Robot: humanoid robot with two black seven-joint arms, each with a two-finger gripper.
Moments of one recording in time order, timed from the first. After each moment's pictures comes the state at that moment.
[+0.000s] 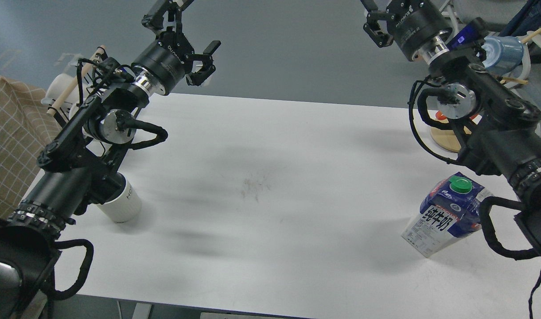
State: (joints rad) left arm -0.76 0.24 -1.18 -0.90 0.52 -0.36 -0.06; right arm 1.12 -0.13 0.74 0.40 -0.47 0.49 0.44
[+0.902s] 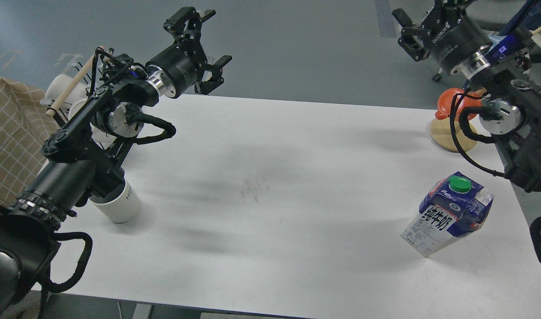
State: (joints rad) left arm -0.81 0.23 -1.10 -0.89 0.51 -0.29 0.10; right arm 1.05 -0.31 0.71 0.55 -0.46 0.49 0.46
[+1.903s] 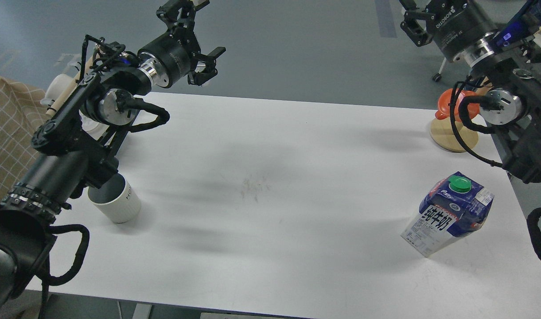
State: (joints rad) left arm -0.82 0.25 -1.15 -0.91 0.52 -0.27 0.14; right arm 1.09 -0.27 0.73 0.52 -0.46 0.49 0.49
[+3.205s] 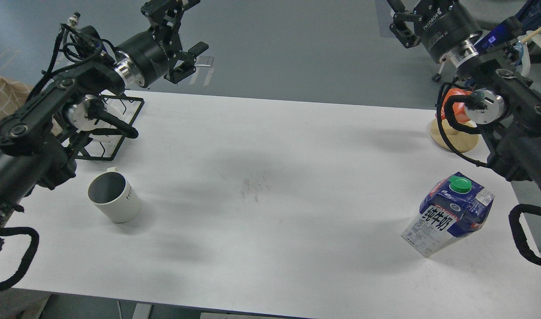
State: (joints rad) left arm -0.83 0.48 -0.94 -1.02 0.66 -0.41 -0.04; right arm 1.11 -0.21 0.73 0.45 -0.46 0.48 0.49
